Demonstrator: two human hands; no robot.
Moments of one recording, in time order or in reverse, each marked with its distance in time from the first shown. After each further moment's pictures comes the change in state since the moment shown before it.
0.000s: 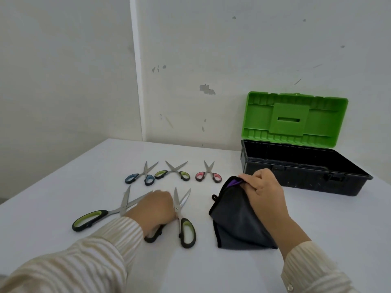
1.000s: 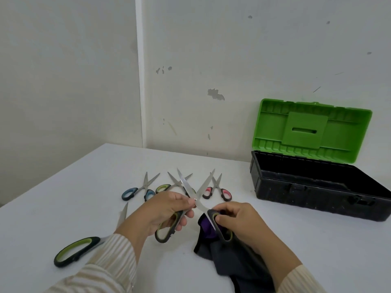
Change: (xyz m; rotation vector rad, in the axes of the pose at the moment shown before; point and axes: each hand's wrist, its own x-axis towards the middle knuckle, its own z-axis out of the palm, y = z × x) left_hand 0.045 -0.019 -0.017 -1.392 -0.269 0.076; right_hand 0.025 -0.028 0.061 0.547 -0.550 0.291
